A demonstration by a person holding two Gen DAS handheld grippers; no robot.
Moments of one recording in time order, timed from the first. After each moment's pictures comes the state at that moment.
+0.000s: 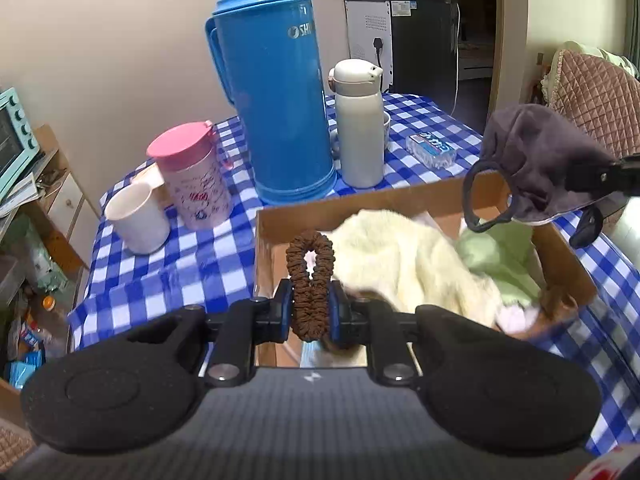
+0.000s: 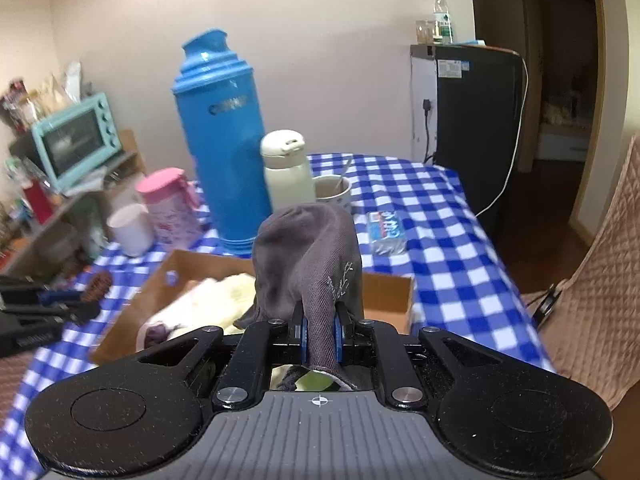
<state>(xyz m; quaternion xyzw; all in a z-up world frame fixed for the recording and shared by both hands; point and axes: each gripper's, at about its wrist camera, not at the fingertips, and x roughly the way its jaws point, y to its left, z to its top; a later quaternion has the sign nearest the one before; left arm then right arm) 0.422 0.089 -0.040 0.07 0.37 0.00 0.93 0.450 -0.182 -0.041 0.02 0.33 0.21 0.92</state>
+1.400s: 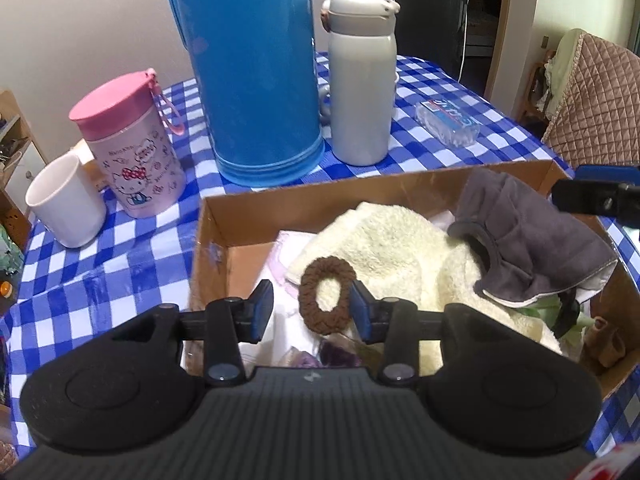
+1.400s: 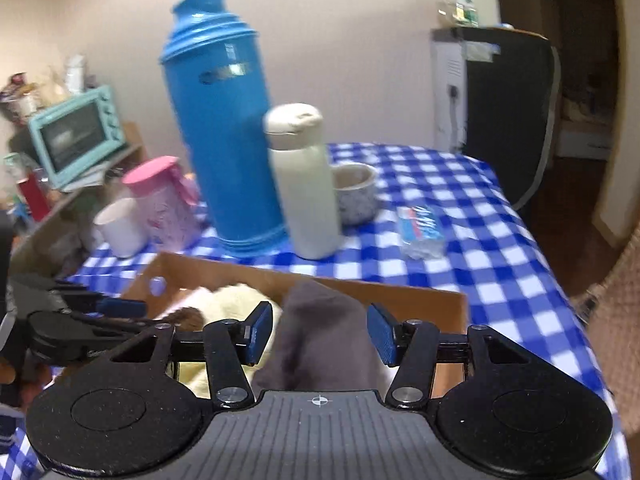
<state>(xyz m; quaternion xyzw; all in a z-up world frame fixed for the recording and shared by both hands) 0.513 0.092 -0.110 0.04 0.42 -0.01 0.91 0.507 -0.147 -0.095 0.03 0.33 0.24 0.91</state>
